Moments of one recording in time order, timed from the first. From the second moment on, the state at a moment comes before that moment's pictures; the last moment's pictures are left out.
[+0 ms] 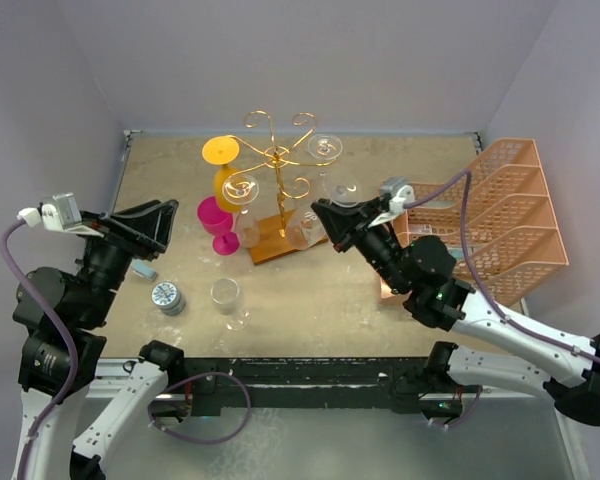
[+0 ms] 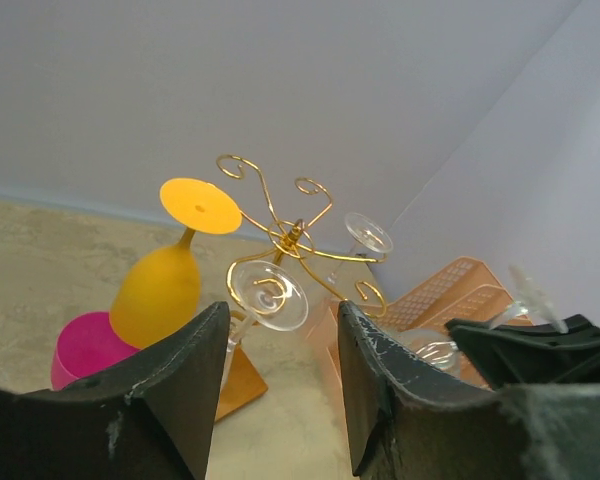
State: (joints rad) left arm -0.32 0.49 1.14 -0.44 -0.04 -0.54; right arm 1.02 0.91 0.86 0.39 0.31 0.19
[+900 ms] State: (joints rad) left arm -0.32 0.65 1.13 -0.44 0.15 -0.65; right arm 1.01 1.14 0.81 0.40 0.51 0.06
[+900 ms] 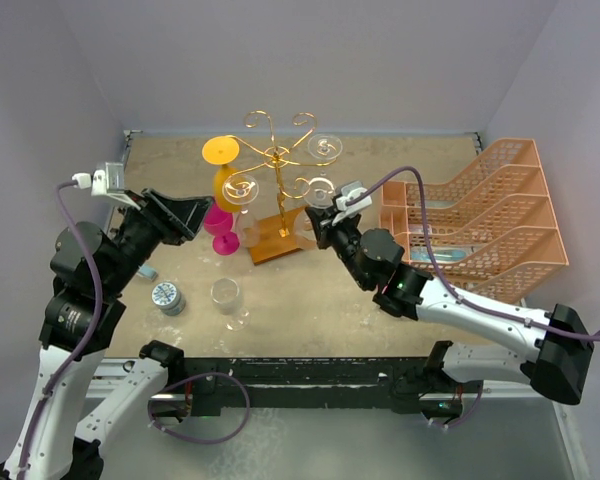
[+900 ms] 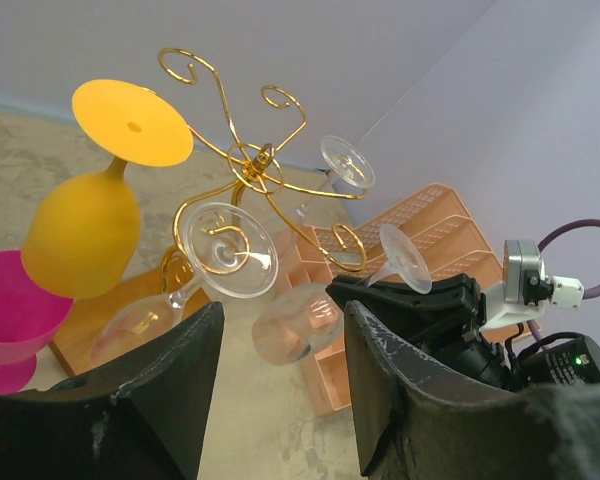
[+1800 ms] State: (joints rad) left arm -0.32 0.61 1.14 -0.50 0.11 -0.64; right arm 0.92 1.23 0.82 0.53 0.43 0.01
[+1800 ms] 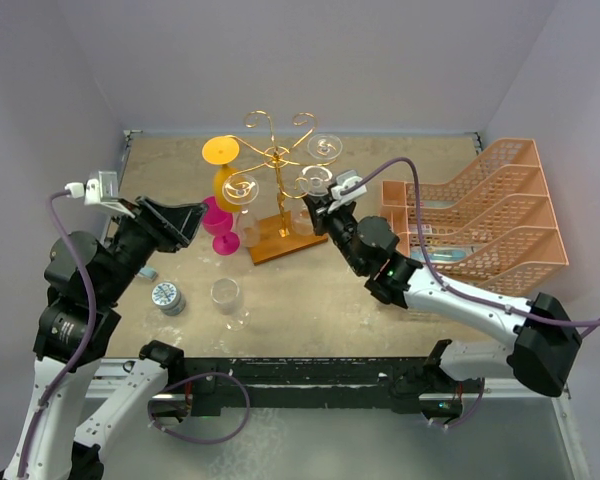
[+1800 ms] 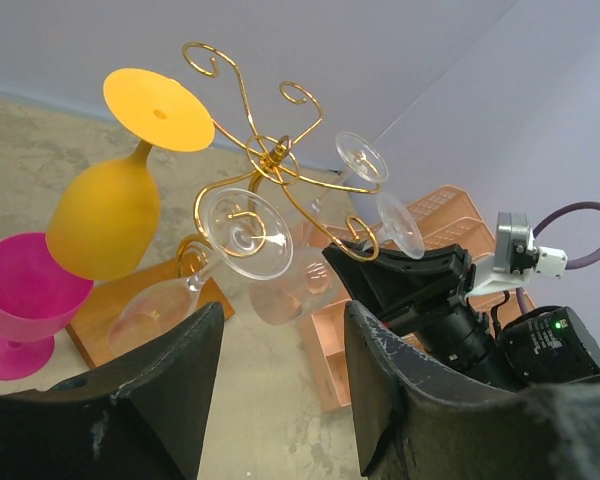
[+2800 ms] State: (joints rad) left arm -0.32 0.61 1.15 -0.54 0.10 -0.64; right arm 0.84 1.34 0.90 0.55 0.20 -0.02
